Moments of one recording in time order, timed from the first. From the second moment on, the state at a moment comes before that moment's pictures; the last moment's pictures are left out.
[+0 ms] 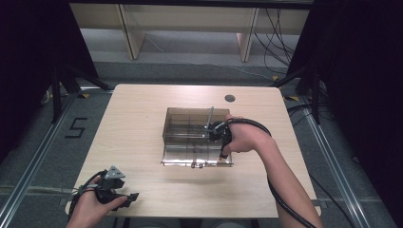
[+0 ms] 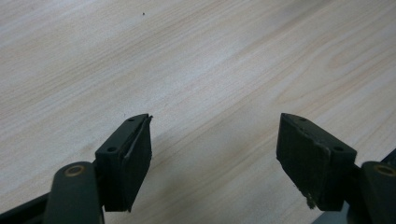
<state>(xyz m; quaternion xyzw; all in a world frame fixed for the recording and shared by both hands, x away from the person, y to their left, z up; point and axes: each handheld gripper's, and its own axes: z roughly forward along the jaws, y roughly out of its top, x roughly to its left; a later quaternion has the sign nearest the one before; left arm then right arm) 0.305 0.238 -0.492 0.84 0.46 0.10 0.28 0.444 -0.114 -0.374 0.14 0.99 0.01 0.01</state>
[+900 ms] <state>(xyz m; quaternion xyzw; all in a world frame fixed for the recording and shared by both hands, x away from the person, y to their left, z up) 0.306 0.237 -0.492 0.84 0.45 0.09 0.28 0.424 -0.158 -0.359 0.18 0.98 0.03 0.02</state>
